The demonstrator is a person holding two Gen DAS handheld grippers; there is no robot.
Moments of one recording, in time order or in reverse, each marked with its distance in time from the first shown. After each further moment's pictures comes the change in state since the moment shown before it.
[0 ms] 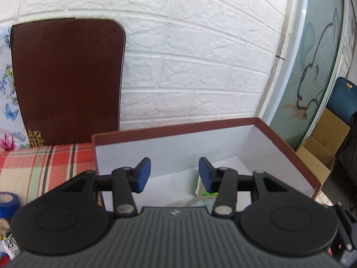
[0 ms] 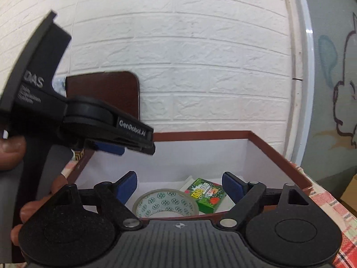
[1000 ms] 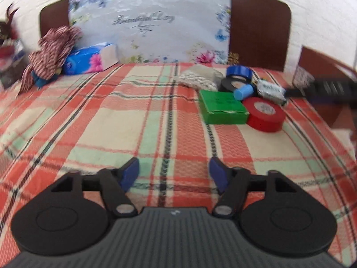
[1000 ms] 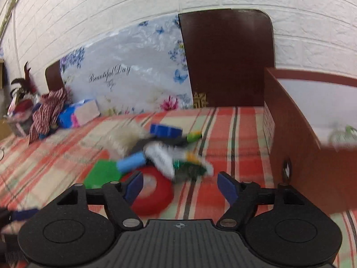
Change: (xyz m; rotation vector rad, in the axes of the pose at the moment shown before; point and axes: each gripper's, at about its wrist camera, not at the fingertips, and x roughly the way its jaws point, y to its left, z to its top) left arm -0.215 0.204 -0.212 -0.088 0.021 0.514; right arm 0.044 0.162 -0.031 -0.018 0.243 0.421
